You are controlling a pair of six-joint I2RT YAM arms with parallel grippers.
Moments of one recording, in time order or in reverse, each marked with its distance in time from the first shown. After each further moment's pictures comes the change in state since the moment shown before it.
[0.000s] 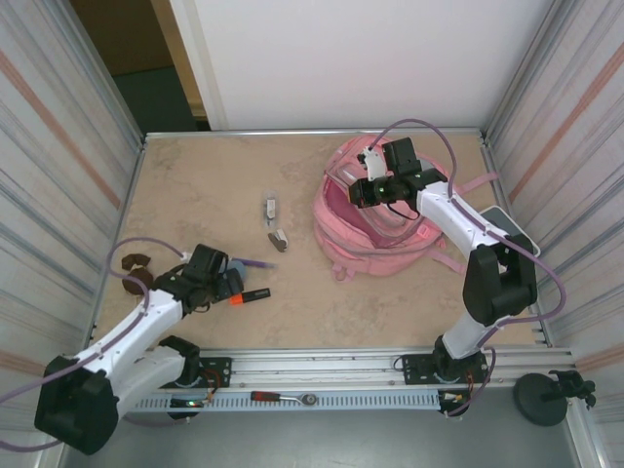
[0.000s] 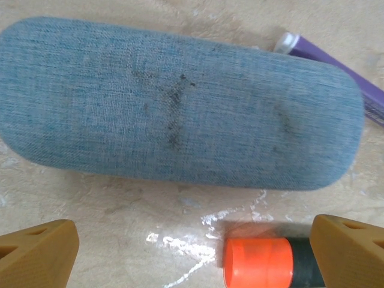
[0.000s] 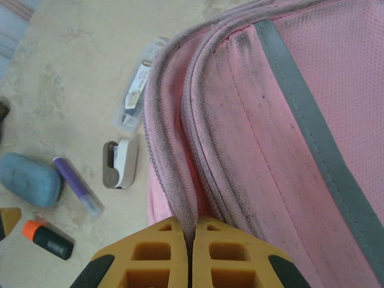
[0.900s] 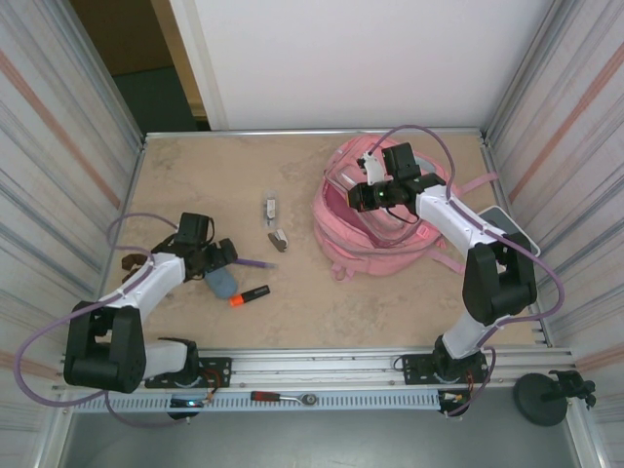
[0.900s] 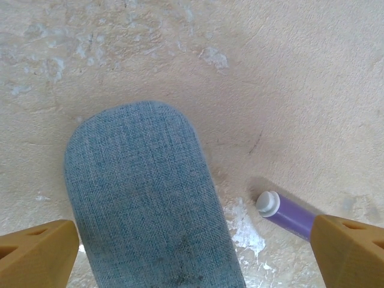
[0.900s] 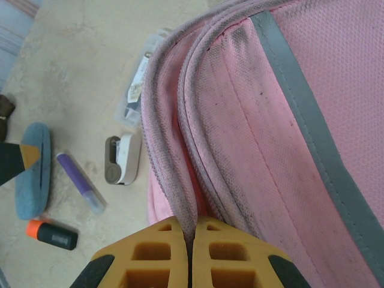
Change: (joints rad) left arm 0.224 0.303 0.160 0.208 0.090 0.190; right arm -0.005 0.003 -0.055 0.048 -0.029 0.011
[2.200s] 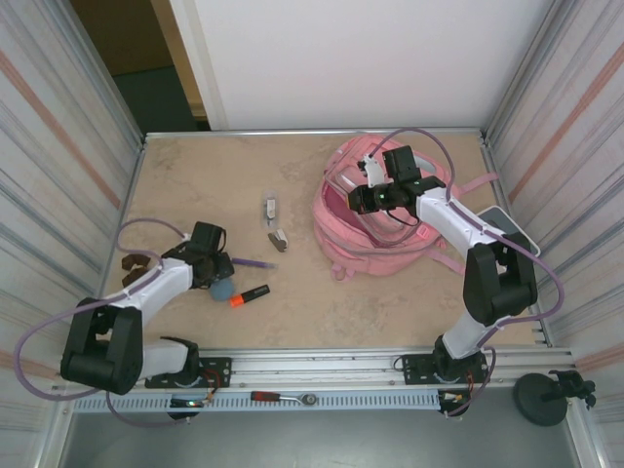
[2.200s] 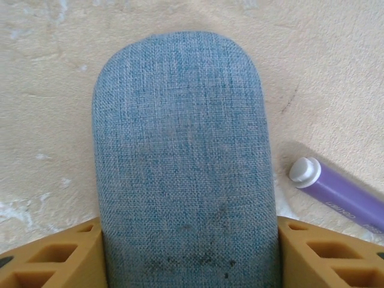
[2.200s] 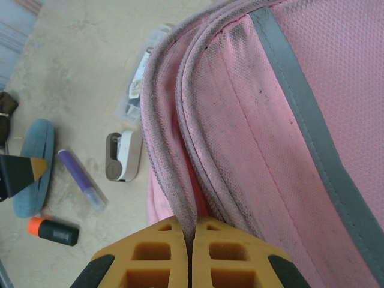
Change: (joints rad) left arm -0.095 -0.010 -0.060 -0.015 -0.109 -0.076; right arm -0.006 -0.008 -0.027 0.024 -0.018 0.000
